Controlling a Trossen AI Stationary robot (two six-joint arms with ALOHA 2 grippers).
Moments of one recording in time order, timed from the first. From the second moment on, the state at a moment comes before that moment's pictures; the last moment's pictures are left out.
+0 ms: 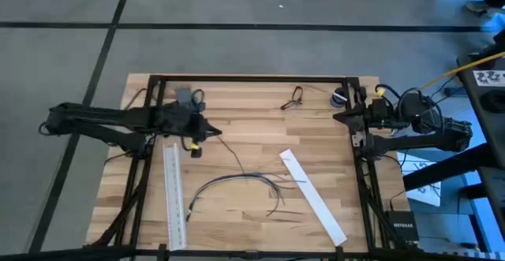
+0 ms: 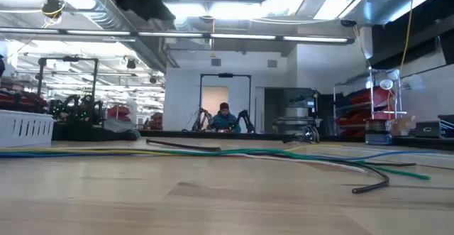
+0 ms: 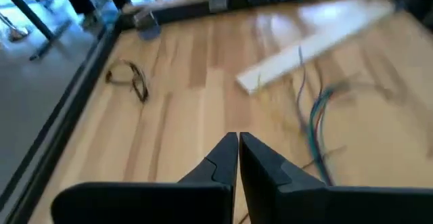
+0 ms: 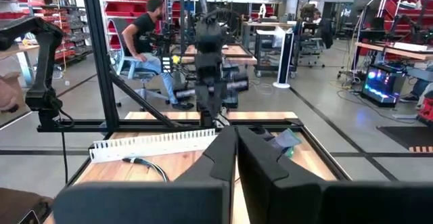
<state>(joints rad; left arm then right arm) 0.04 1.03 0.78 -0.27 -0.13 0.16 0.00 0.39 0.78 -0.40 0.00 0.00</state>
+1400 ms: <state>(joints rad) 0.30 1.61 0.78 -0.40 -0.02 0.45 0.00 0.39 0.78 -0.42 0.00 0.00</state>
